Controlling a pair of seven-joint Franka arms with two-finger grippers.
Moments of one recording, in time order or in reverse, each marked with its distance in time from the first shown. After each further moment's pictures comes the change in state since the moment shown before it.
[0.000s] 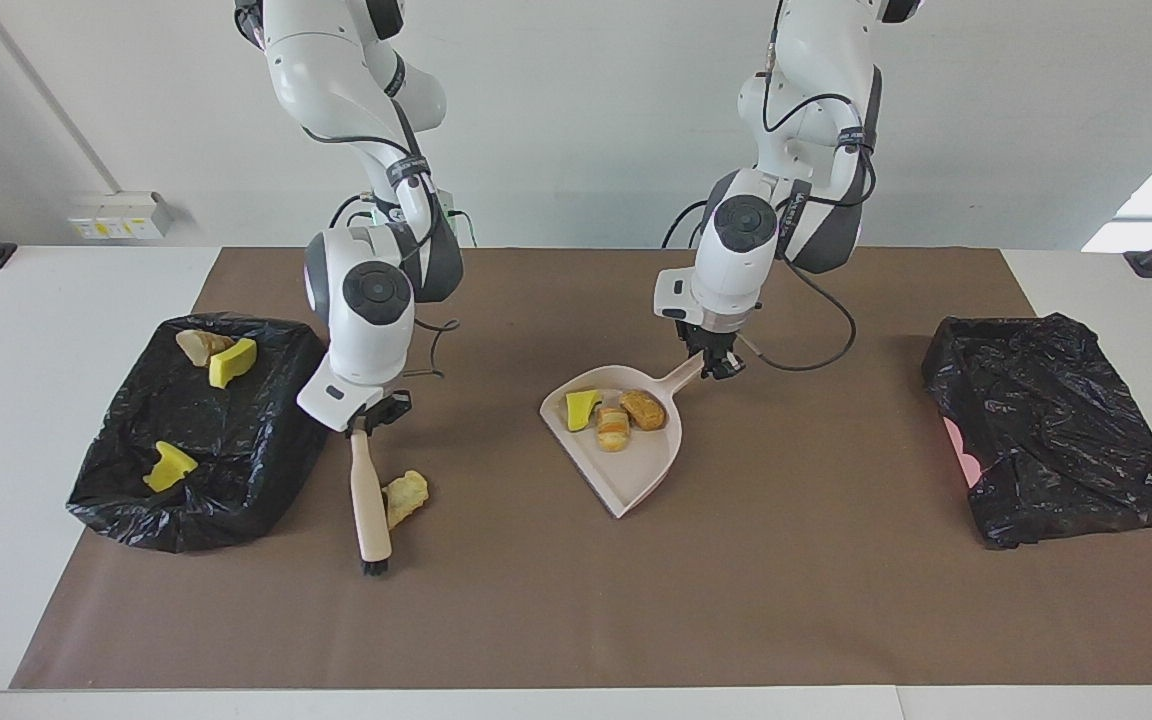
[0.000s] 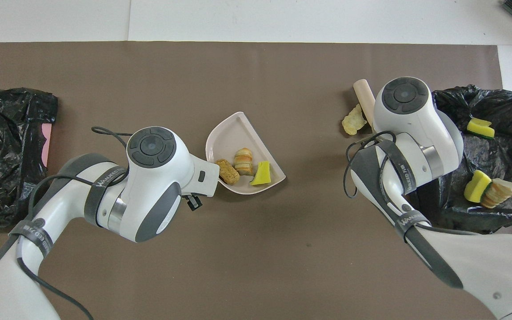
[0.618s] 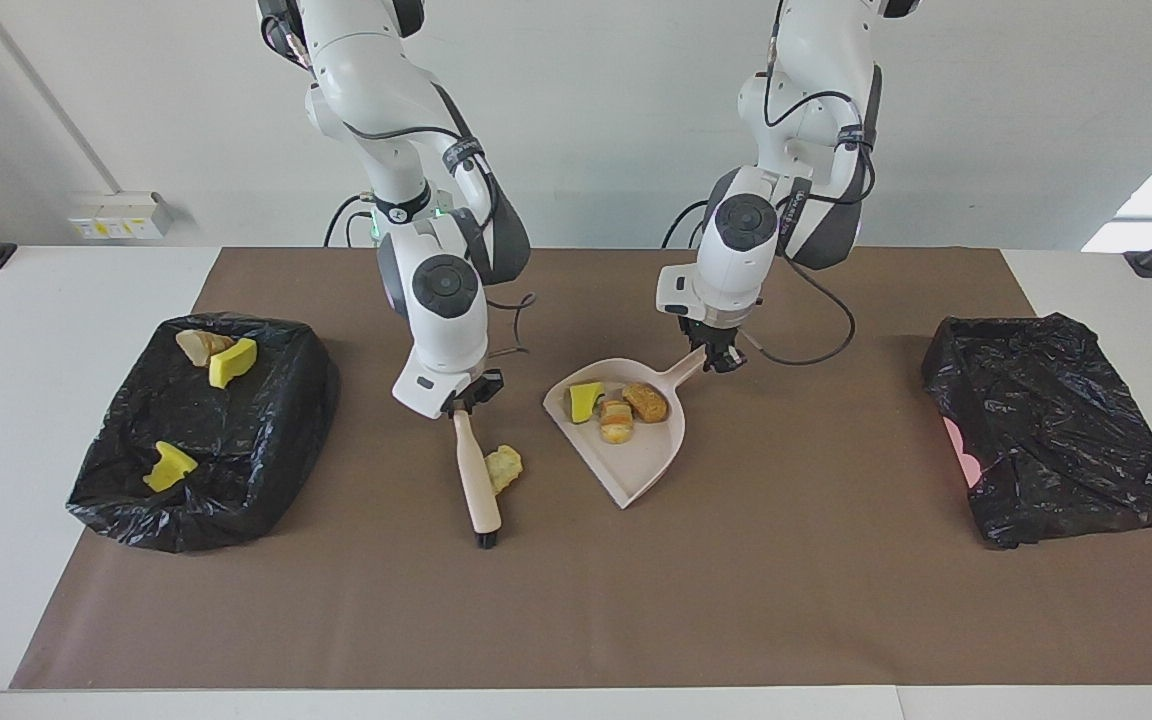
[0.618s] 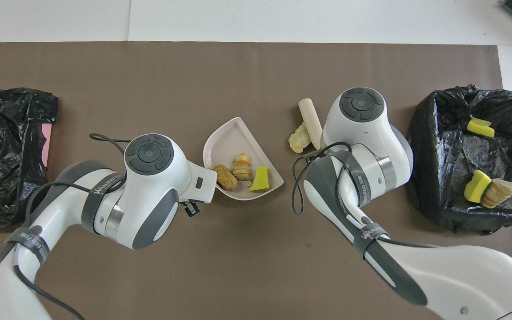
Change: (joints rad) left arm 0.000 -0.031 0.000 -0.046 -0.005 0.000 0.000; right arm 0.158 -0.002 0.011 0.008 0.336 -0.025 0.016
